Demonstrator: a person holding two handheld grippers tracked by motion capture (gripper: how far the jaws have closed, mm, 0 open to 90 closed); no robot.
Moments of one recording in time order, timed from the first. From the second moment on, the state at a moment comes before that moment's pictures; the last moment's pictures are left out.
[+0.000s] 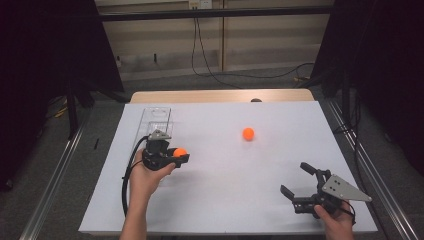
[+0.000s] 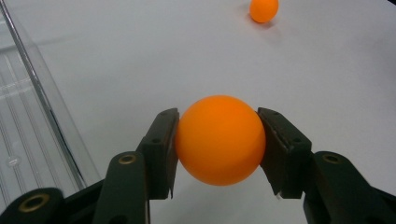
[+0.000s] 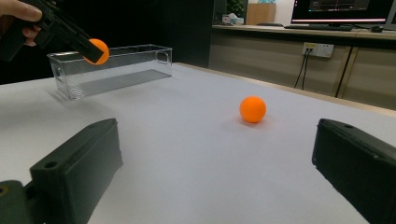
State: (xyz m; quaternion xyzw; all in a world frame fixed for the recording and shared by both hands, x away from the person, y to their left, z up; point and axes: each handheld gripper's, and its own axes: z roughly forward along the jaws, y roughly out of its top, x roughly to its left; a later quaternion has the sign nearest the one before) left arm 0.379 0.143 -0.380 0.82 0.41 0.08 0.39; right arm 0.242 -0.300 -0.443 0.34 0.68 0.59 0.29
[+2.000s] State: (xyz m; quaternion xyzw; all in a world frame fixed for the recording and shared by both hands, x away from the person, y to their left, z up) left arm 0.381 0.170 -0.372 0.81 0.43 0.12 0.39; right arm 0.242 -0.300 -0.443 0.34 0.68 0.59 0.28
